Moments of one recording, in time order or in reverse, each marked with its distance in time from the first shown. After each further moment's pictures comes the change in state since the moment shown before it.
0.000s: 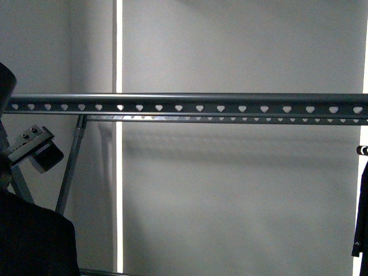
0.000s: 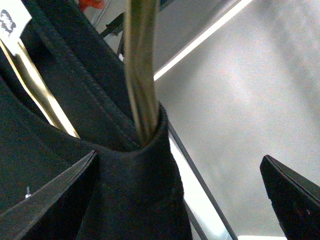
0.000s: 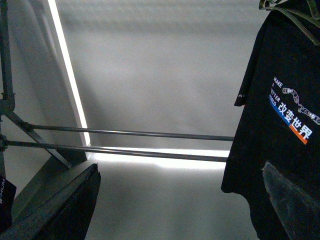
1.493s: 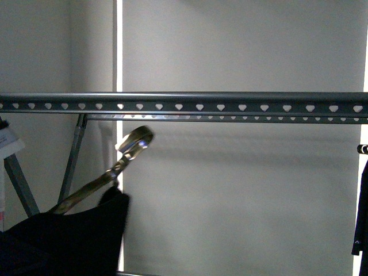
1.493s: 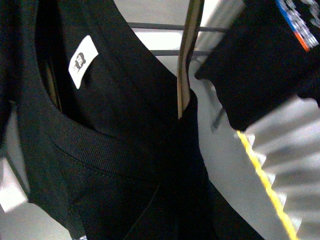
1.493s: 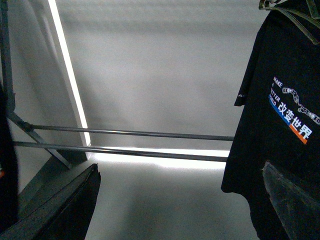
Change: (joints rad) left arm 0.127 -0.315 -0.258 -0.249 1.081 1.077; right arm 0.000 0.000 0.000 0.000 0.000 0.000
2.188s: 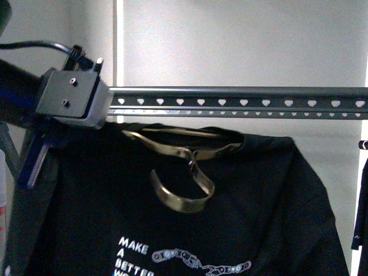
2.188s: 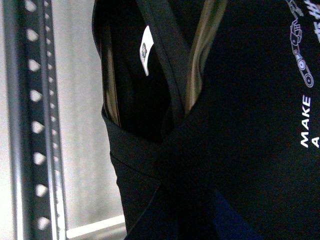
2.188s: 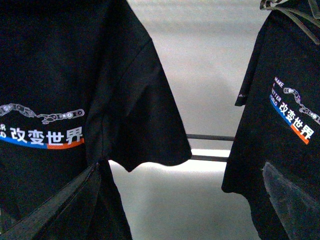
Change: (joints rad) left arm -0.071 0.344 0.584 -0.060 0.072 1.645; right arm 0.000 0.000 0.000 0.000 0.000 0.000
